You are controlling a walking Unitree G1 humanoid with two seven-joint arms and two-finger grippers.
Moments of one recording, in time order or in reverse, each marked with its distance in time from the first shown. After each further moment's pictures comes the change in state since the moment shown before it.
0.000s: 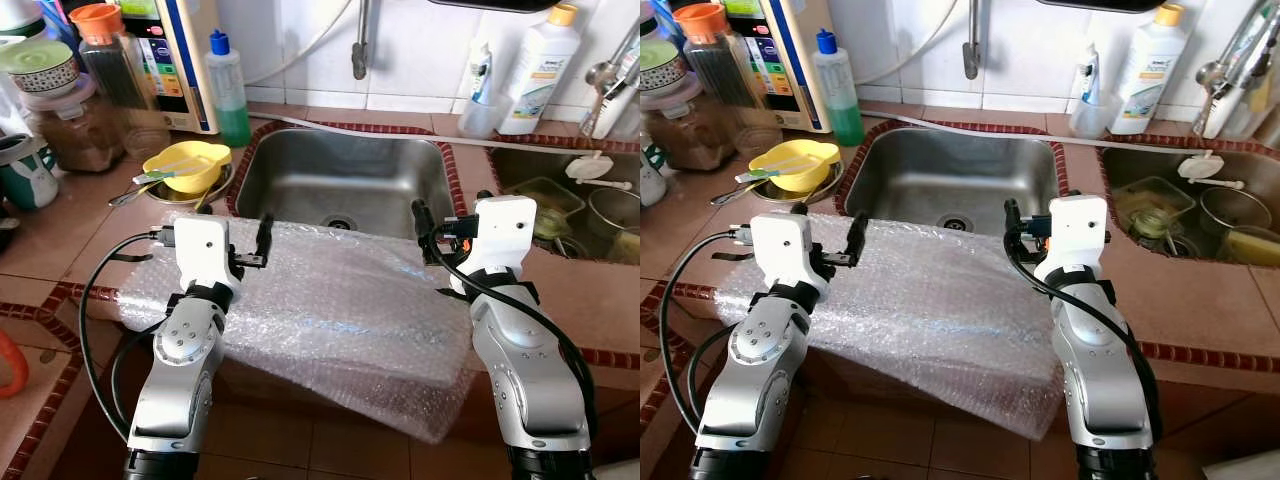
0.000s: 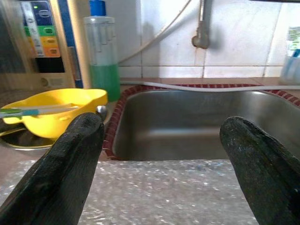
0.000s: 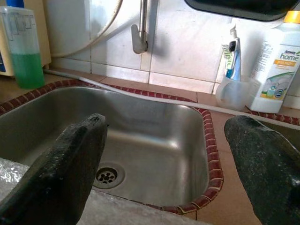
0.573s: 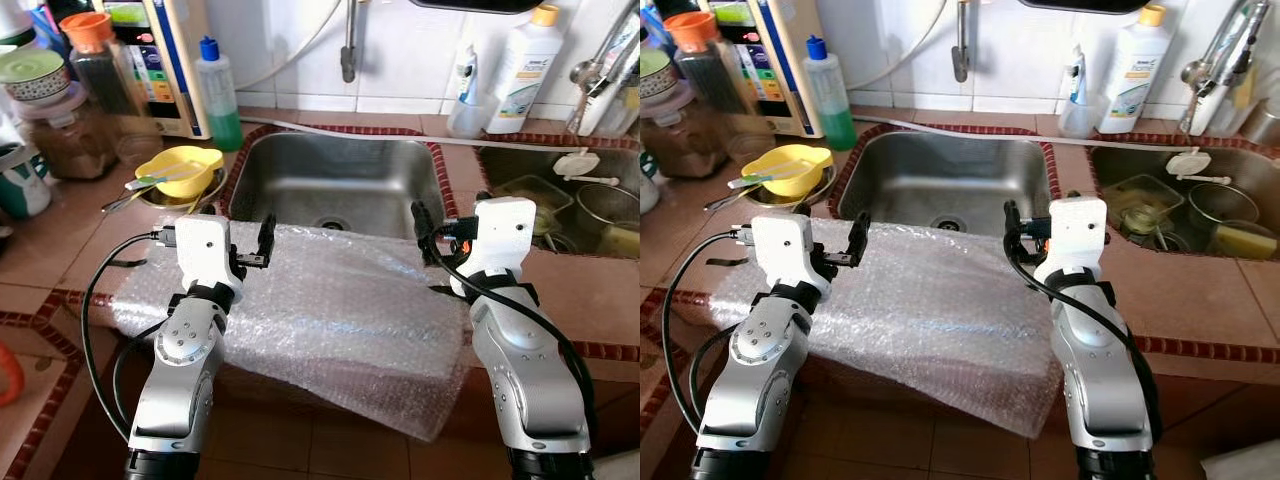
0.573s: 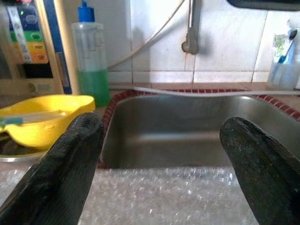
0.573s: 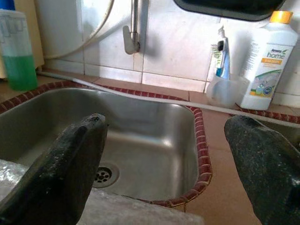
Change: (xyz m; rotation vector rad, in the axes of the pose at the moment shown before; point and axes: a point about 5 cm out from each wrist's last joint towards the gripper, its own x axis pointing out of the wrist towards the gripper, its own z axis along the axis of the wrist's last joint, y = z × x) left arm 0.000 -0.001 0.001 -0.018 -0.004 -0.003; right arm -0.002 0.000 -0.002 0.003 0.006 0.002
